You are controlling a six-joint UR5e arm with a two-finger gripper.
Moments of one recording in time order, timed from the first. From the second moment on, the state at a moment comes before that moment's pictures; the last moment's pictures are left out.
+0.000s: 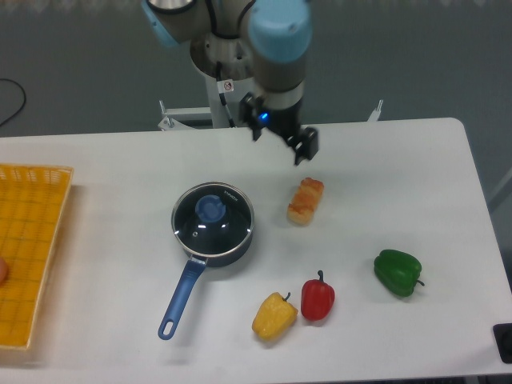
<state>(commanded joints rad) 2.38 -1.67 -1.75 -1.29 1.60 1.00</state>
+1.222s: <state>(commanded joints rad) 2.23 -1.78 -1.75 -1.25 1.59 0.99</state>
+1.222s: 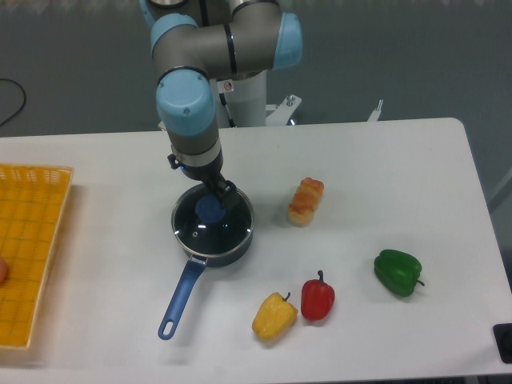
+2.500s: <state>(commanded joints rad) 2.25 -1.85 -1.74 -1.18 1.60 1.02</state>
